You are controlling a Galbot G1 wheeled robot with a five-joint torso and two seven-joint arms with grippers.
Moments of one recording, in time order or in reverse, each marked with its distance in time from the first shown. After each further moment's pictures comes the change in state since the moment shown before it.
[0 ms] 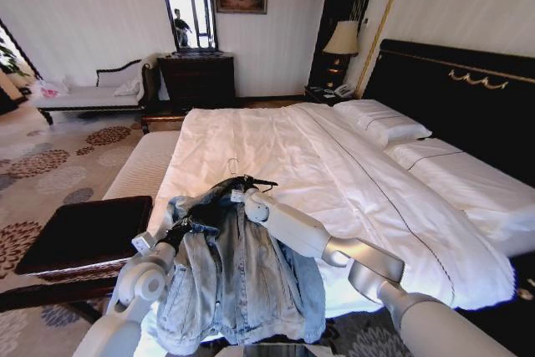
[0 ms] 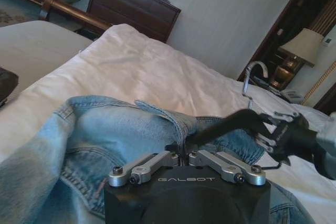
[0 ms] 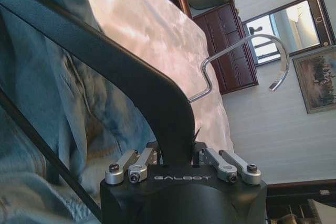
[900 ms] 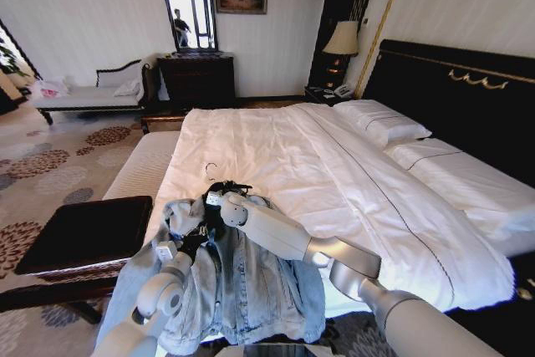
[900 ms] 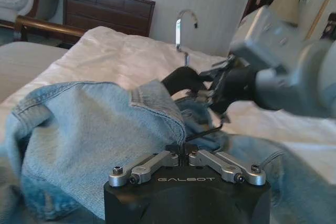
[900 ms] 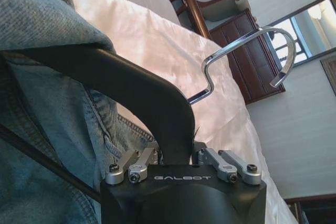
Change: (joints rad) left arm 0.033 -0.005 0.135 -0.001 0.285 -0.021 0.002; right arm -0.006 0.117 -0.028 -0.005 0.112 -0.047 0.017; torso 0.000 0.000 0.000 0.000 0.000
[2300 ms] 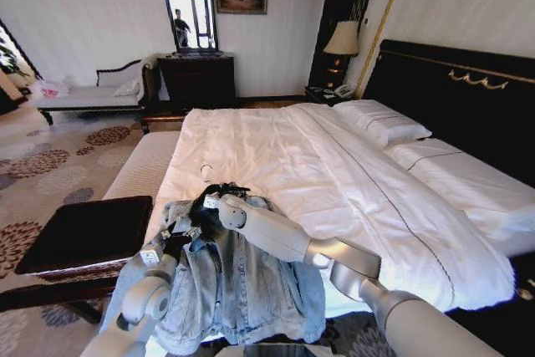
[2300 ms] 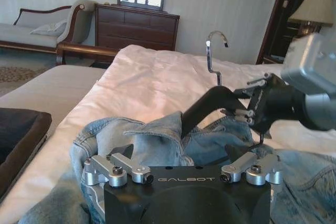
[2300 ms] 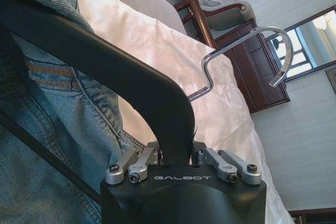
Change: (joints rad) left arm 0.054 0.004 -0.110 -0.033 0.039 -0.001 -0.031; right arm -0.001 0.003 -0.024 0.012 -0.003 0.004 -0.009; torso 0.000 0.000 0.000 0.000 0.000
